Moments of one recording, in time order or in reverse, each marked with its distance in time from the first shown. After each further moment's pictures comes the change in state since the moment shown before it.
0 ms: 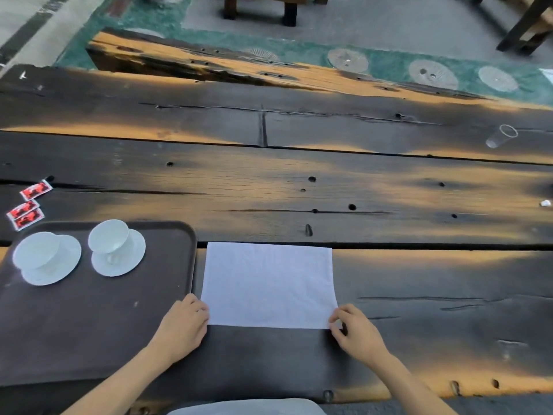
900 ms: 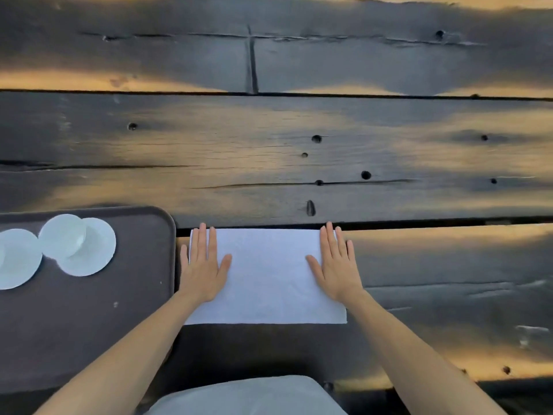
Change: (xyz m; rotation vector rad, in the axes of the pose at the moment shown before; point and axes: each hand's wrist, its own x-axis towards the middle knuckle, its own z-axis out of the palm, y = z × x) left_hand 0.136 -0.010 0.066 -0.199 -0.121 -0.461; right_hand 0.134 -0.013 0.011 -0.181 0.053 -0.010
